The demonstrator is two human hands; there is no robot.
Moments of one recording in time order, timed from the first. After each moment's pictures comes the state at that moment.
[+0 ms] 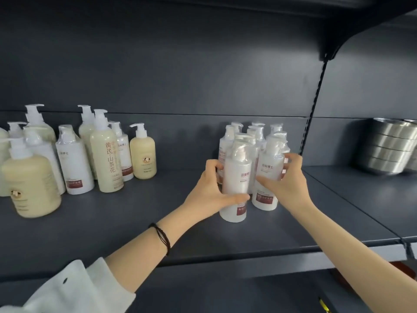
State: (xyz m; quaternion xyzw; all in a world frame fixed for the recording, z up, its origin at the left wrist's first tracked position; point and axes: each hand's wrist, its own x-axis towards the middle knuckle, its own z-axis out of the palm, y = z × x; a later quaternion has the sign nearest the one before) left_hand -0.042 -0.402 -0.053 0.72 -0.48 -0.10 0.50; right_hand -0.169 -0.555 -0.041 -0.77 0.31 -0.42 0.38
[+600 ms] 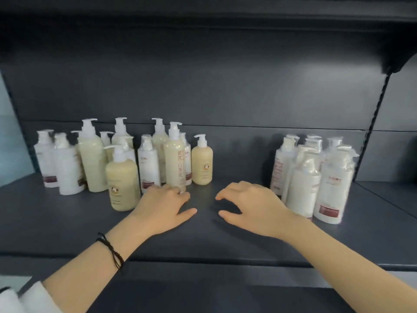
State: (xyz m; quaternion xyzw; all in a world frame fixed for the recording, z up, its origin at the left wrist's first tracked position) left_hand 0.066 -0.197 -0.050 0.83 -0.49 0.26 -0.05; right_hand -0.093 -0.380 -0.017 -0.98 -0.04 -0.19 -0.01
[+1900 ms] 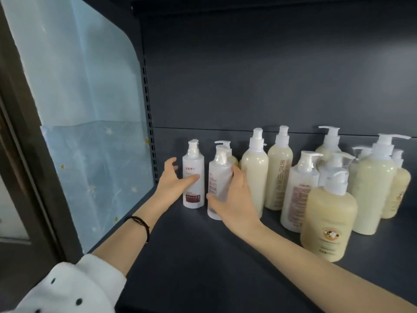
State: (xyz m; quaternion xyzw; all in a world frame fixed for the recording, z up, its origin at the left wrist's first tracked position) left_hand 0.406 0.081 -0.043 0.79 -0.18 0.02 0.58; right_hand 0.284 -0.047 -0.058 -0.84 0.05 -0.33 0.42
